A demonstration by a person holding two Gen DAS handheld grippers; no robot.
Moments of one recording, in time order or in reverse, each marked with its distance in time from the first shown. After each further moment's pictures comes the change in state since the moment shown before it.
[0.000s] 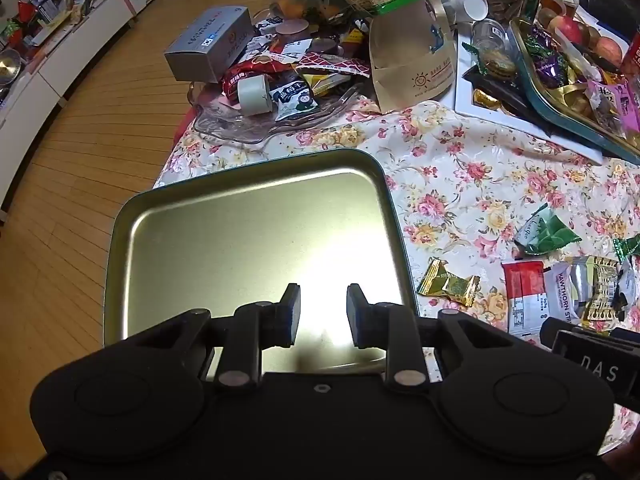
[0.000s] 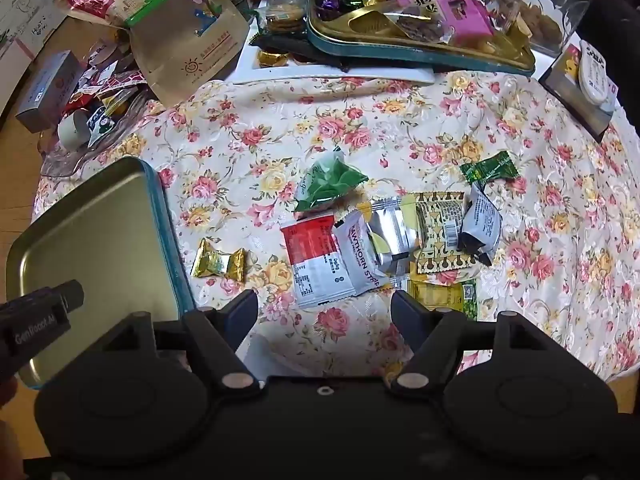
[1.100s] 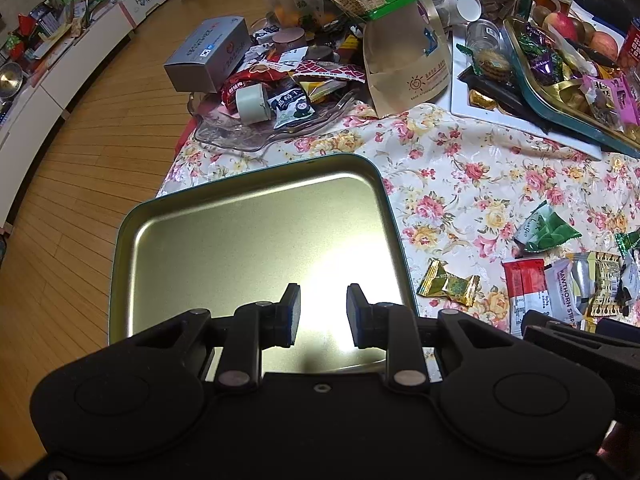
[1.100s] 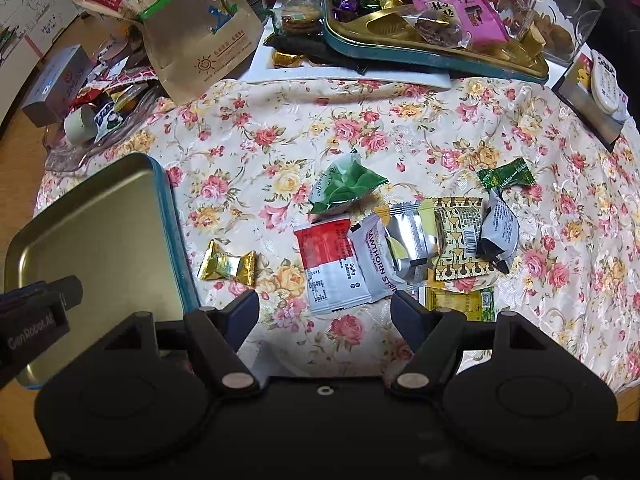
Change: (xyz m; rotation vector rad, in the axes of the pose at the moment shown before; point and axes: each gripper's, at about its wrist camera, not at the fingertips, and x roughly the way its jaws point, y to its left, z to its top) left arm -0.003 -0.003 -0.003 0.030 -0.033 0.023; right arm 0.008 0.004 0.000 -0.011 -0.031 0.016
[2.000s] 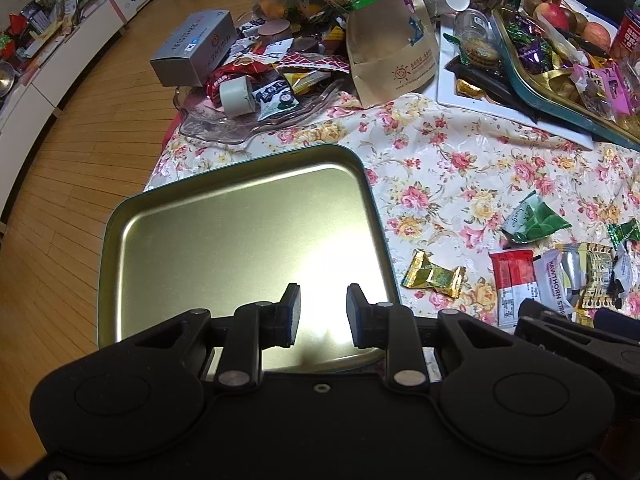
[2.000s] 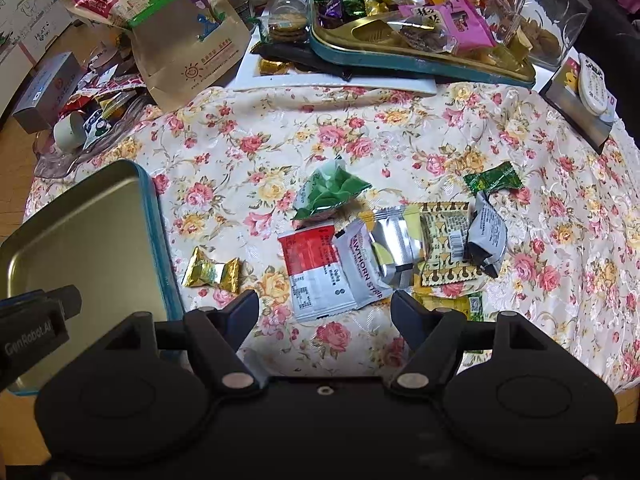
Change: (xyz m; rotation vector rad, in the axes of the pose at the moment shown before) left arm 0.001 -0.011 0.000 0.018 0.029 -0.026; right arm 0.001 -0.005 -0.004 -0.019 -0.069 -0.044
